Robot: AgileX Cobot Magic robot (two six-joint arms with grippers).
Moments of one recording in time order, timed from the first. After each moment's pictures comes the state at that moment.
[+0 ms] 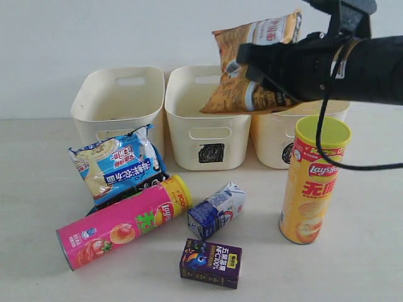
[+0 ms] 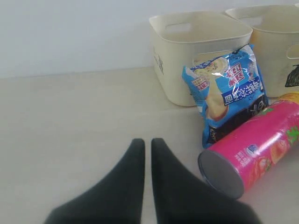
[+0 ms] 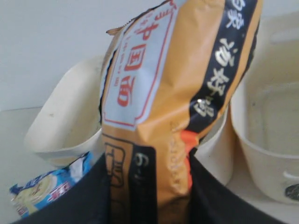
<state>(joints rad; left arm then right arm) -0.06 0.00 0.00 0.02 0.28 0.02 0.47 1.42 -0.96 -0.32 -0.04 0.76</state>
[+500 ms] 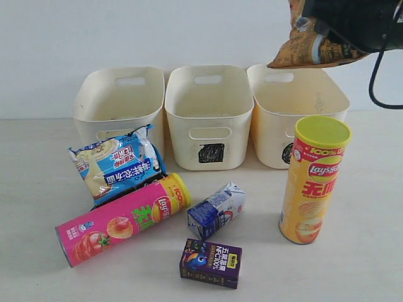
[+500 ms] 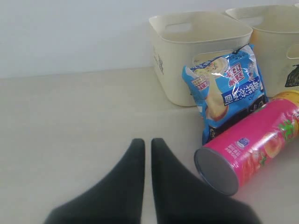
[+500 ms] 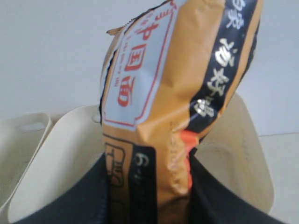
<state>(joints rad) -0.06 0.00 0.00 0.02 0.28 0.02 0.24 1.44 -1.08 -0.32 0.02 0.62</state>
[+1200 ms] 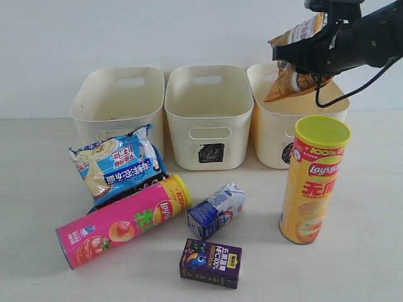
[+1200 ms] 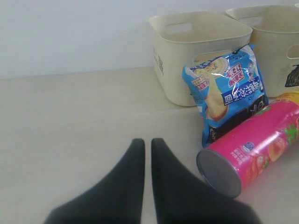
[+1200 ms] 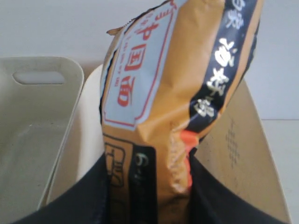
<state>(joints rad) -0.06 0.00 0.00 0.02 0.28 0.02 0.22 1.90 -1.46 -0.32 0.17 0.47</state>
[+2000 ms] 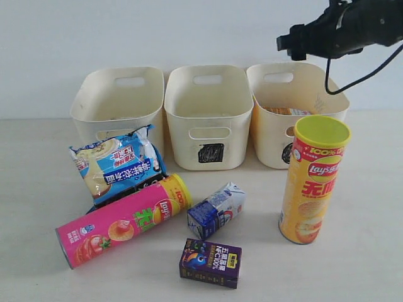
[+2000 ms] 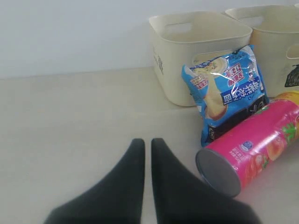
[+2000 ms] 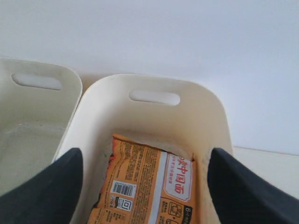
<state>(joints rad) -0.06 0.00 0.00 0.02 0.28 0.02 0.22 1.84 -1.50 -0.33 0.23 0.31</state>
